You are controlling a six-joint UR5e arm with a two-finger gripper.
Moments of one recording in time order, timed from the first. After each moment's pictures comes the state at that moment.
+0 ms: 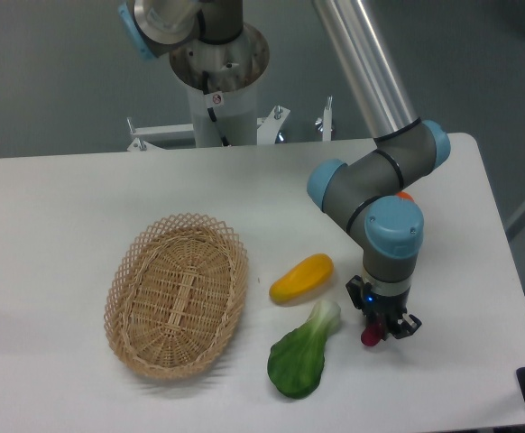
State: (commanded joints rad) arm 2.58 -2.21 -1.50 -0.73 1.54 1.42
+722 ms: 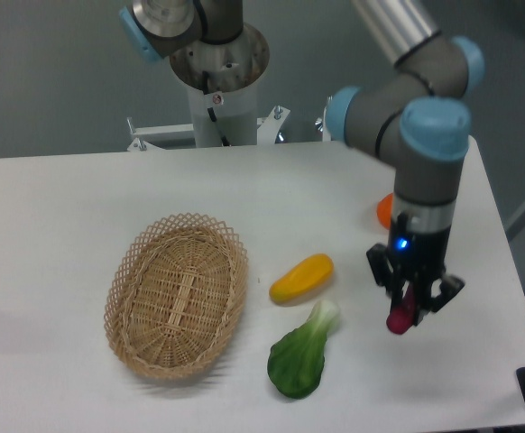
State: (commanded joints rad) arm 2.73 -1.91 -1.50 -0.88 1.21 1.33
